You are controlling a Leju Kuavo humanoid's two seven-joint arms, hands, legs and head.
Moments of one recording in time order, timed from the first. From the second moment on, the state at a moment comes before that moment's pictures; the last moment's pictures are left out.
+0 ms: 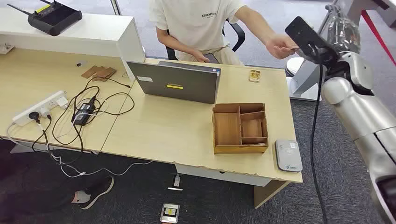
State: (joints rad) left arm -0.19 0.13 -1.21 -0.36 -0.30 0.41 0.26; right arm -1.23 -0.33 0.97 -0.83 0.50 -0.21 0.38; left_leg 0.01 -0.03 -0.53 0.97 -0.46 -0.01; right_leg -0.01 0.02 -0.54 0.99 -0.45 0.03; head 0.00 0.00
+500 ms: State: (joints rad) left arm -0.18 0.13 -1.21 -0.36 -0.29 0.41 0.26; right arm -1.22 -0.23 1.09 -0.73 0.65 -0.20 0.36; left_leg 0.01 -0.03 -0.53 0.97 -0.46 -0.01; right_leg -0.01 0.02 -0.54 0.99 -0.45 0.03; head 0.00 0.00
